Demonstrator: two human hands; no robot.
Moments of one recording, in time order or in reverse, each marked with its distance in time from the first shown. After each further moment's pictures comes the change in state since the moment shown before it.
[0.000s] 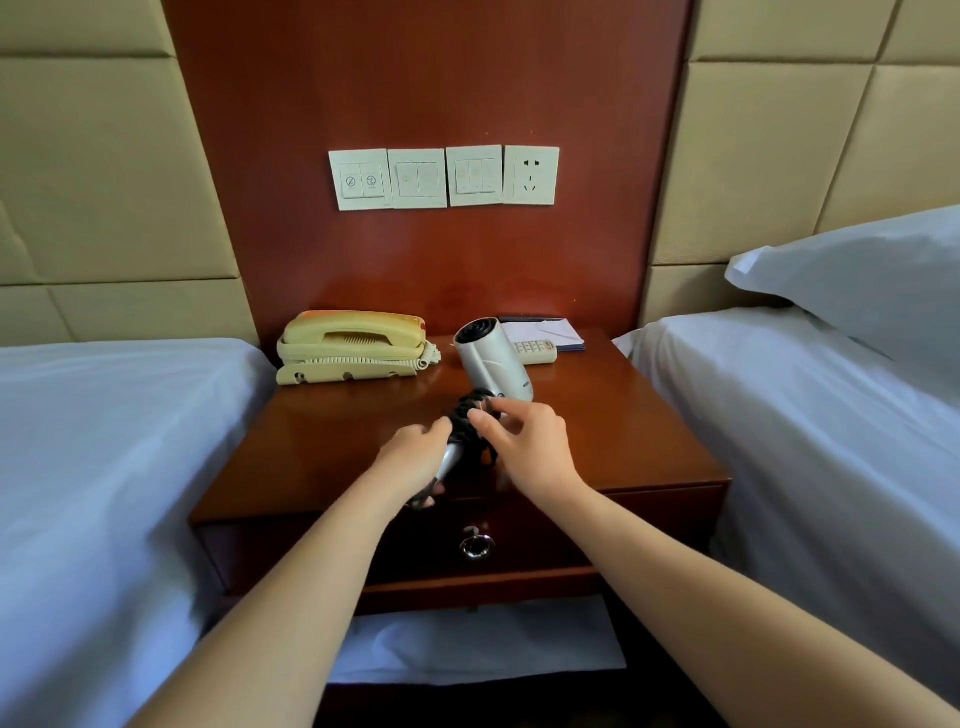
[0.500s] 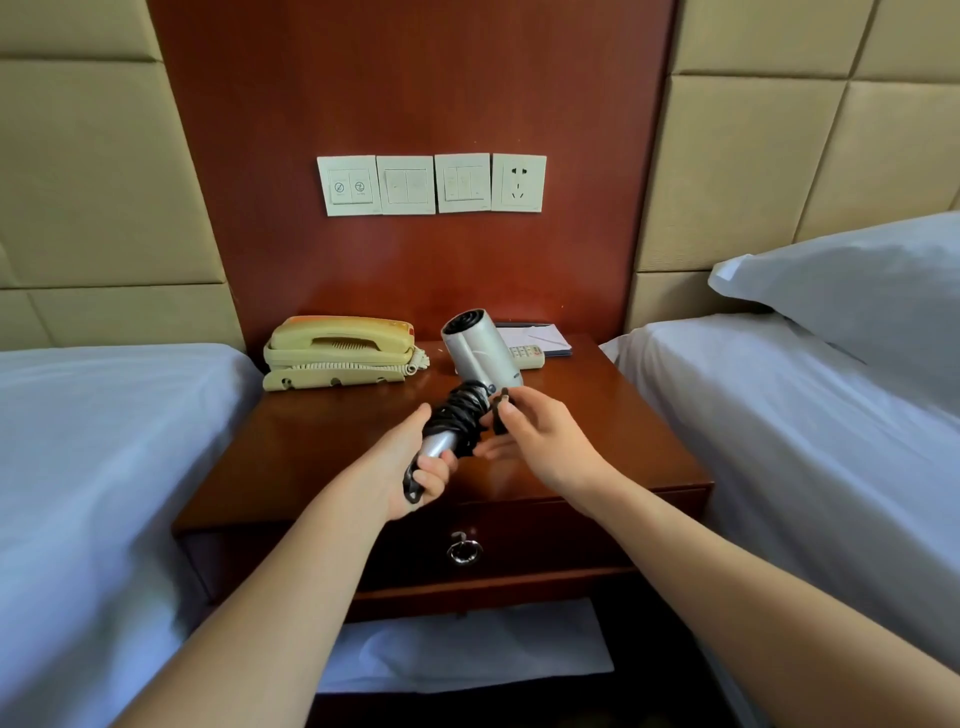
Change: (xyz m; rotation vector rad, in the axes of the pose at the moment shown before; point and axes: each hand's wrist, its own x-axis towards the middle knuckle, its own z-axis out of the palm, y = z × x) left_hand -0.002 0.008 -0.005 -0.892 -0.474 -0.290; right_hand 0.001 -0.005 -0.028 0.410 -0.226 0.089
